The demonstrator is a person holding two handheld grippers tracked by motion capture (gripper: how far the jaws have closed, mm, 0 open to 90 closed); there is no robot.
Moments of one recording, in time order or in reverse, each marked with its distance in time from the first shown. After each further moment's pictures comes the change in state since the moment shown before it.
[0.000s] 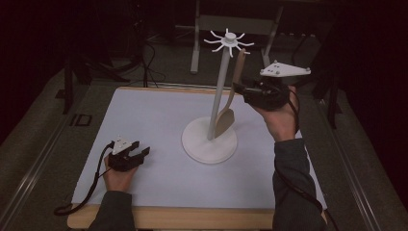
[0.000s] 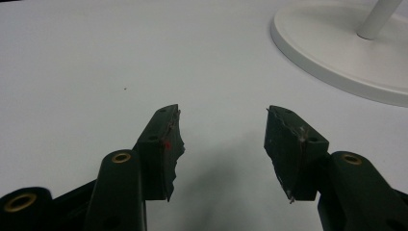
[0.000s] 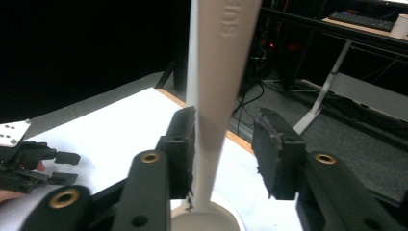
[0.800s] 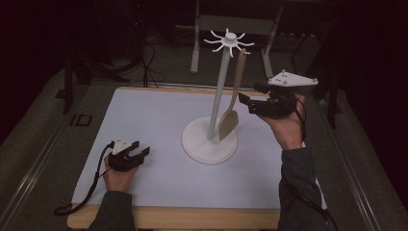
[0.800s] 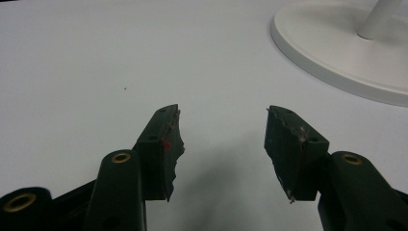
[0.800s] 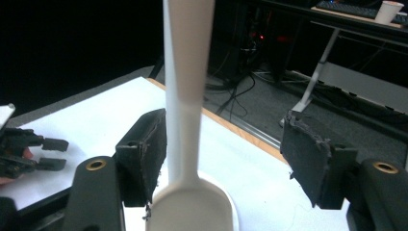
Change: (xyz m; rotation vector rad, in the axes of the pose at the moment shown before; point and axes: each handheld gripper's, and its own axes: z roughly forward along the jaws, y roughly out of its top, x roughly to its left) left arm 0.000 0.000 0.000 0.001 0.000 -0.001; right arm -0.008 -0.026 -0.013 0.020 -0.039 0.015
